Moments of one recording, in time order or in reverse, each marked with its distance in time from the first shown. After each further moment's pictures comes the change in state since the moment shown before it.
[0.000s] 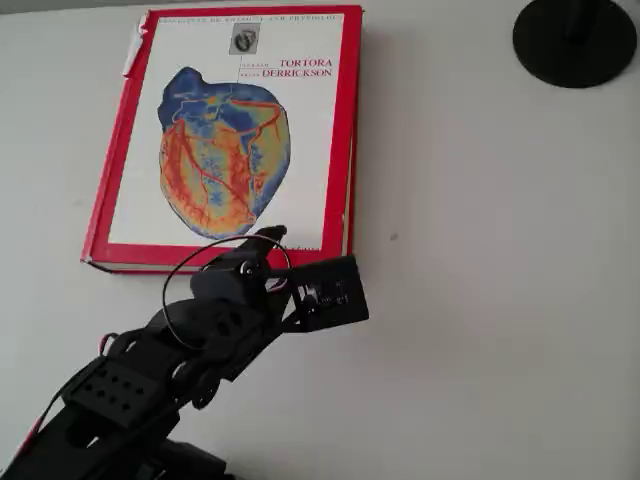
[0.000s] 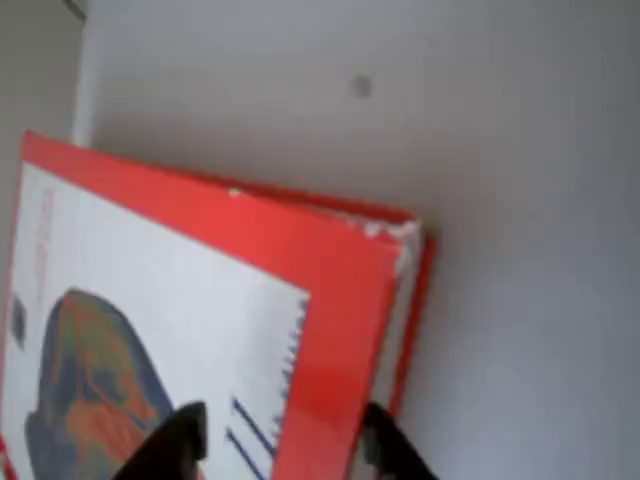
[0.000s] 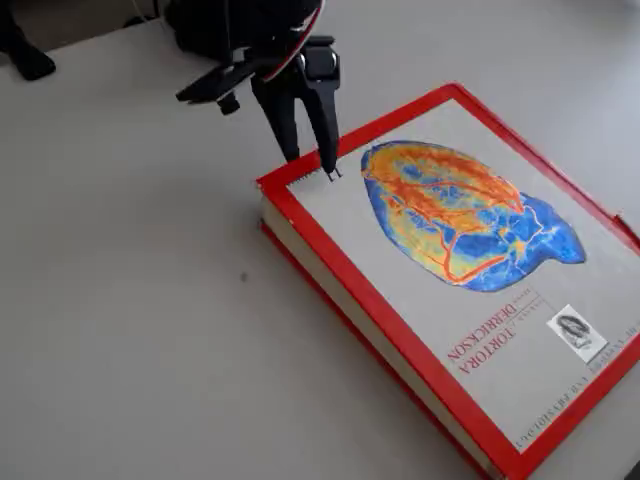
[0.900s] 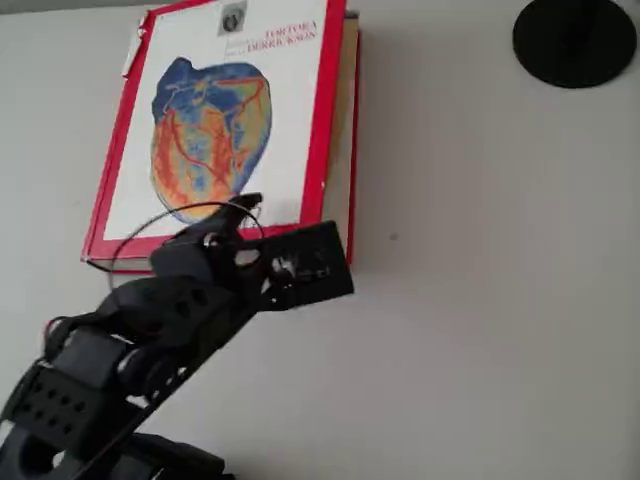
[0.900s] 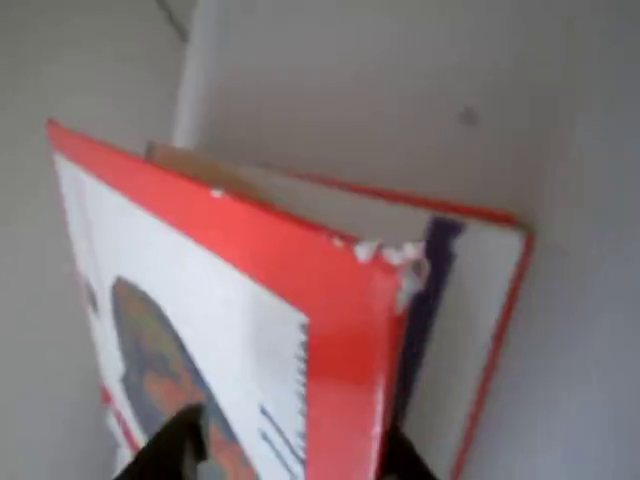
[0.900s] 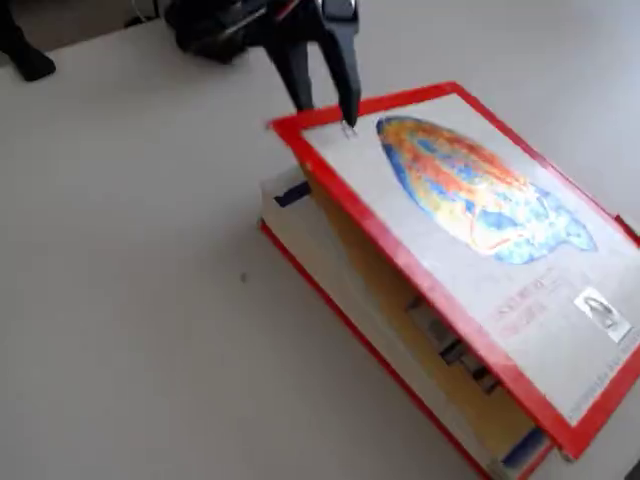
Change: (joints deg) arm -5.0 13.4 -18.4 26.5 0.0
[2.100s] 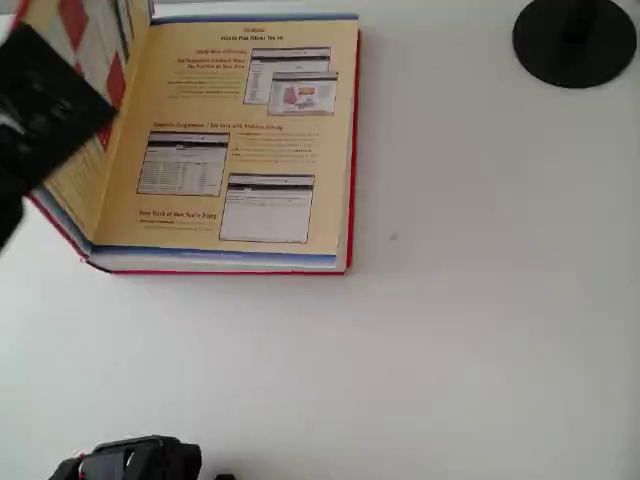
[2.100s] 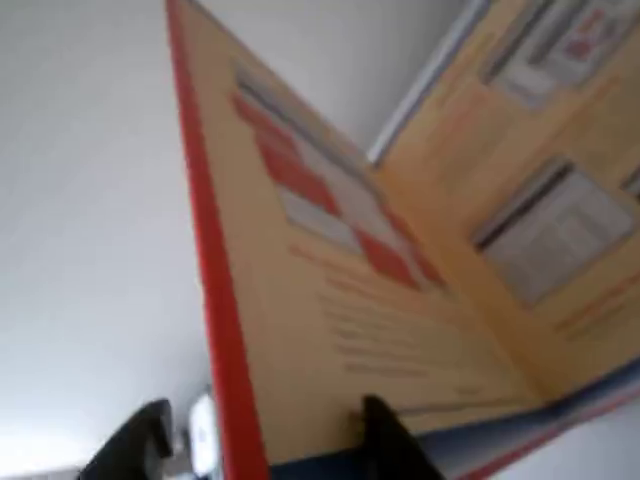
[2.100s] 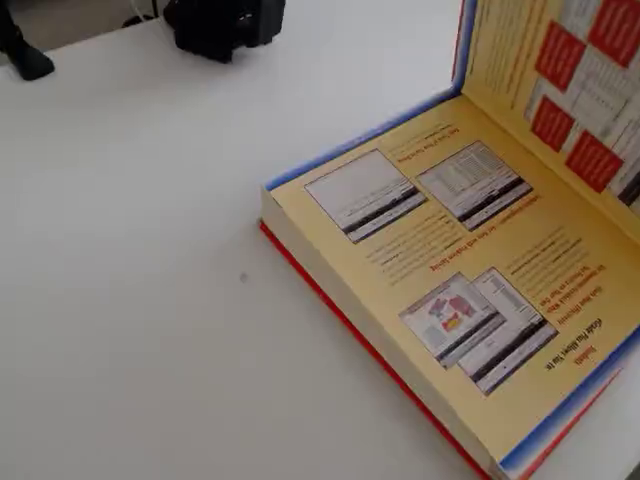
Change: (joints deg) arm -30.1 -12.7 -54.8 28.8 3.1
